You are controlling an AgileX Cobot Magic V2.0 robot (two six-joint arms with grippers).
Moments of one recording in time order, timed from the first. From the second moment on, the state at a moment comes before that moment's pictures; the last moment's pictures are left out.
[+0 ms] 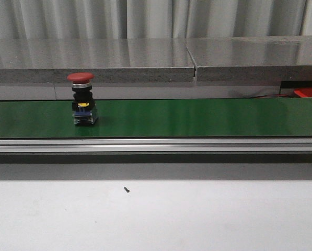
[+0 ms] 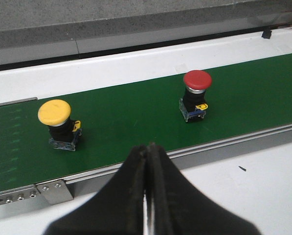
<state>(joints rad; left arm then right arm) -0.16 0.63 -0.68 -0.26 0.63 0.24 -0.05 0.55 -0.46 0.44 0.35 -0.54</state>
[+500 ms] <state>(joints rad) -0.16 0.55 -0.65 -0.26 0.63 0.24 -0.02 0.65 -0.61 0.43 0.50 -0.54</state>
